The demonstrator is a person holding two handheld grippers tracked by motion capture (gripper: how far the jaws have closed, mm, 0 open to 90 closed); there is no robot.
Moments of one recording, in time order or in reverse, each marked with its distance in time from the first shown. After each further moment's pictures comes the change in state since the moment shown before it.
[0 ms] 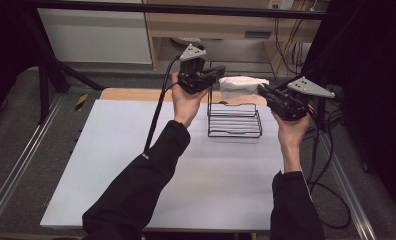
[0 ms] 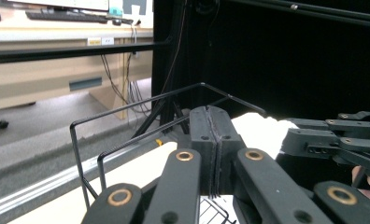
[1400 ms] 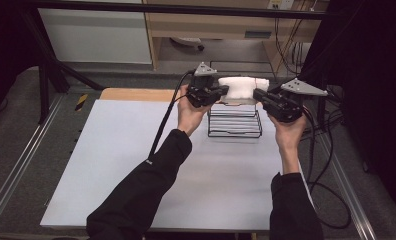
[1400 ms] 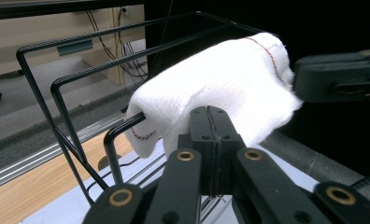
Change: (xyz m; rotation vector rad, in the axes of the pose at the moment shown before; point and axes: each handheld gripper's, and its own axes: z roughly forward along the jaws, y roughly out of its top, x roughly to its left) left arm -0.003 -0.041 0.024 0.153 -0.023 0.053; right arm 0.005 -0.006 0.010 0.090 0.038 0.027
